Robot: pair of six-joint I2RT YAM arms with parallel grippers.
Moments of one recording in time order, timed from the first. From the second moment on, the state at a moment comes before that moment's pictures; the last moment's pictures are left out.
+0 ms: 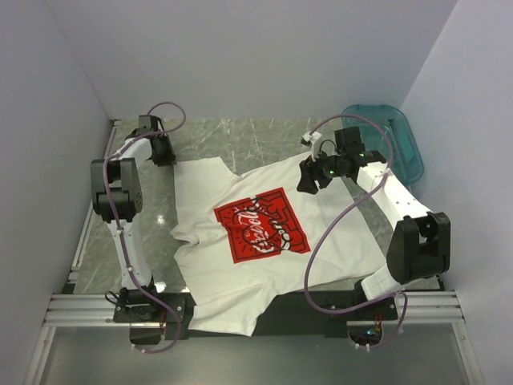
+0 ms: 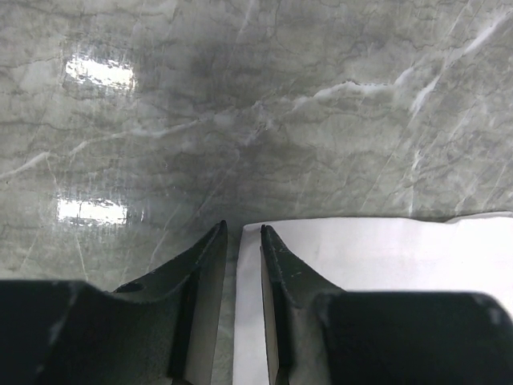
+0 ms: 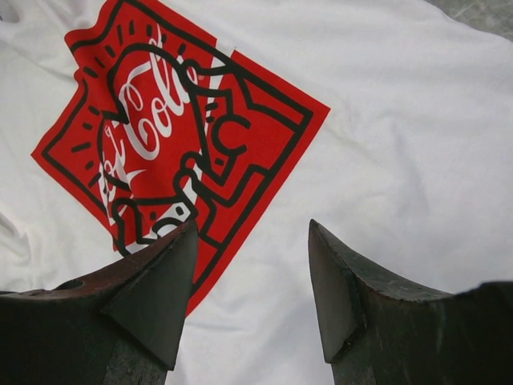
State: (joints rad) left arm 0.06 2.19 1.64 -0.41 0.13 -0.28; right arm 0.19 1.52 1.22 -0.63 -0.65 -0.43
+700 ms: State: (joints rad) left arm 0.00 2.22 1.70 -0.45 -0.04 -0.26; right arm 0.19 1.53 1.22 -0.63 -0.64 -0.43
